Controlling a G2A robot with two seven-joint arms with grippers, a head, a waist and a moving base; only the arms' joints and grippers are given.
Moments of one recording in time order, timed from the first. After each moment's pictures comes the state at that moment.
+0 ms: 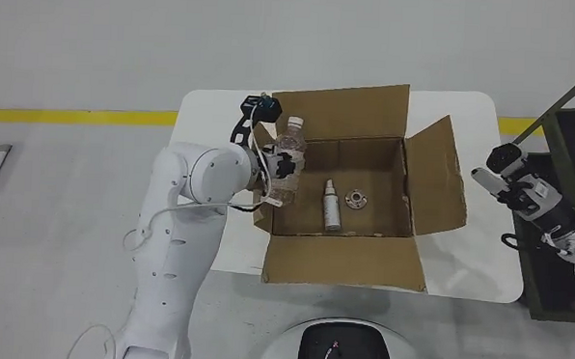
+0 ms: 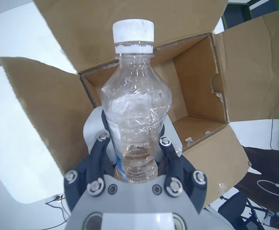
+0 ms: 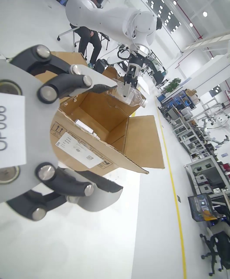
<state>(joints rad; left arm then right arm) 0.60 -1.39 -1.21 -1.63 0.96 0.09 -1.45 -1.44 -1.01 1.80 -1.82 -0.32 -0.62 0.38</state>
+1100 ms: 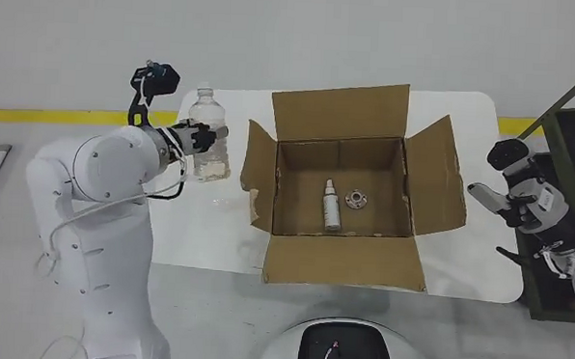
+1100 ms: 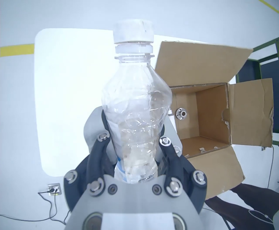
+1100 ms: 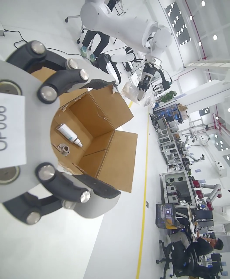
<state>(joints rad) 0.61 -1.30 -1.51 -1.79 1.05 0.11 -1.54 -1.50 -1.02 1.79 -1.97 -0.47 -0.69 0.20</state>
